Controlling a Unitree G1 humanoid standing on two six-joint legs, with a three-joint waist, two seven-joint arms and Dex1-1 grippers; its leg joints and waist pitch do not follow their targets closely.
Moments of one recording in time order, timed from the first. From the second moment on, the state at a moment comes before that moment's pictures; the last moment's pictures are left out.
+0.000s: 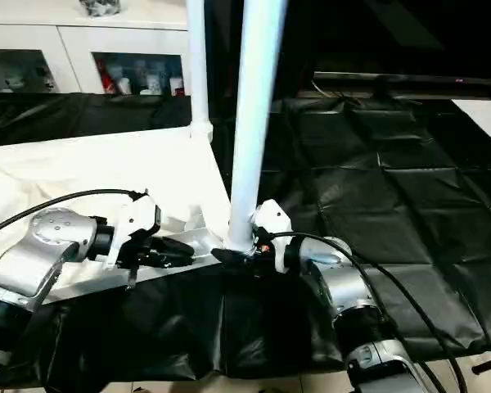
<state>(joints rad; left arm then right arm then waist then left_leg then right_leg) -0.45 0.49 -0.25 0.19 -0.06 0.30 -1.23 -0.45 -0.22 0.15 0.60 0.09 -0.05 1.01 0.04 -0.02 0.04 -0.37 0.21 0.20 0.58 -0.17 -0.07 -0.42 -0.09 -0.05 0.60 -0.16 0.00</state>
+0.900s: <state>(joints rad) -0.48 0.46 -0.28 0.39 -0.05 0.21 -1.20 -0.44 -0.22 0.16 0.59 0.09 -0.05 1.01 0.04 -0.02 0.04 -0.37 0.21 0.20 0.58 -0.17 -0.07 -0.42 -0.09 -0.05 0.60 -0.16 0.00</state>
